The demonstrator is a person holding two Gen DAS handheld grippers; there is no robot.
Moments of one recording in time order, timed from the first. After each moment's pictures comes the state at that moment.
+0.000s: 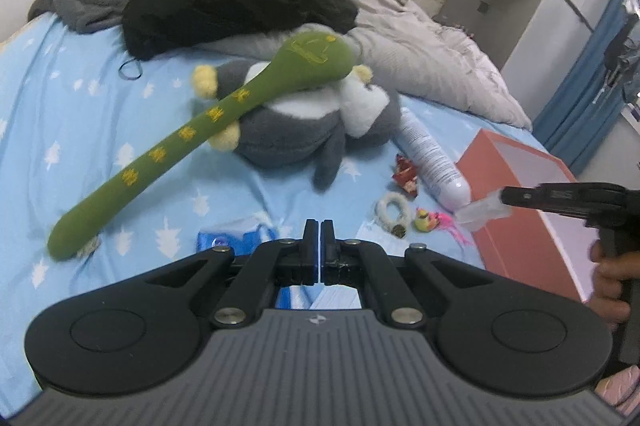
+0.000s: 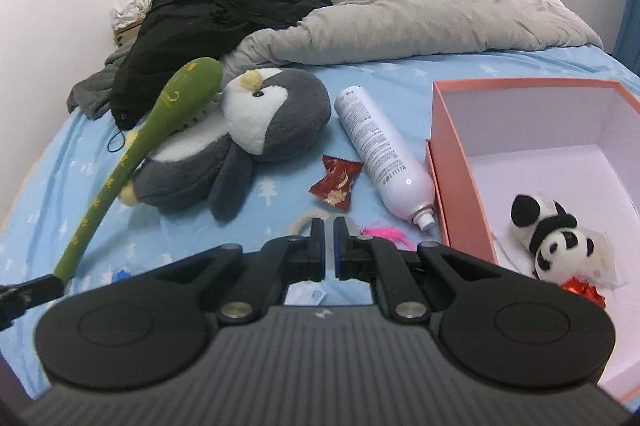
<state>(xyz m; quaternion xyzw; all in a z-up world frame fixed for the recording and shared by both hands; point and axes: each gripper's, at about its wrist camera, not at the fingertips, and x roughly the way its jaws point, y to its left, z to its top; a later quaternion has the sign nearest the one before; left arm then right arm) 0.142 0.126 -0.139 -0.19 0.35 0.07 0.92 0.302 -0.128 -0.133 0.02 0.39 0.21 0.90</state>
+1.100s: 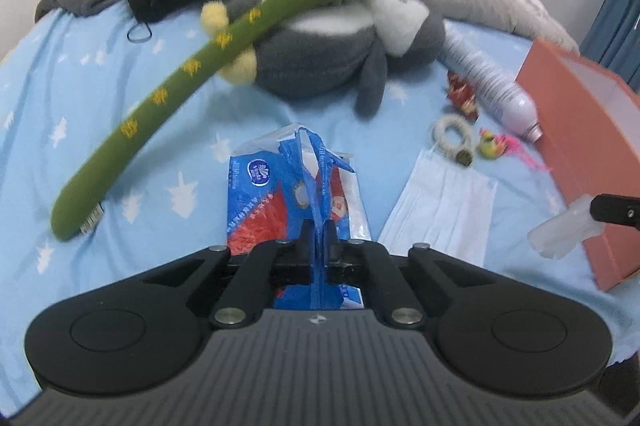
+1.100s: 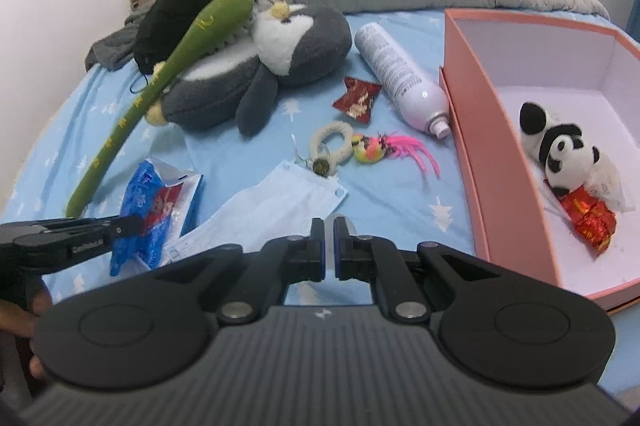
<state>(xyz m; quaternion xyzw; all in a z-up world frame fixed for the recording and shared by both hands) 0.172 0.107 -0.198 -0.11 0.42 0.10 0.89 0.232 -0.133 -0.160 0.00 0.42 0.22 0.88</state>
